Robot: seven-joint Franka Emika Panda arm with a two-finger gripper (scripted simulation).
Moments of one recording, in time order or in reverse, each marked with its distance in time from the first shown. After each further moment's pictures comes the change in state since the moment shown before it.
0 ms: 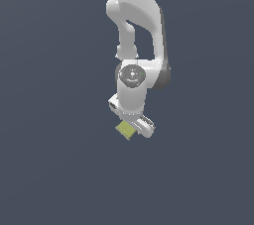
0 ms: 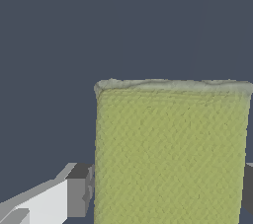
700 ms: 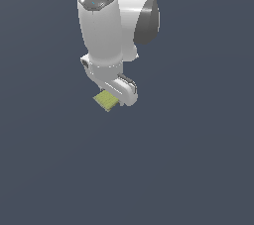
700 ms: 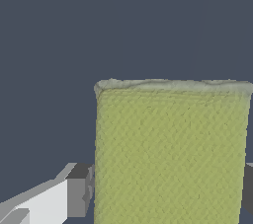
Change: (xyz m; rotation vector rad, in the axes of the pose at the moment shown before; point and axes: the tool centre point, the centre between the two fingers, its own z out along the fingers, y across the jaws) arm 0.016 0.077 -0.152 0.002 0.000 0.002
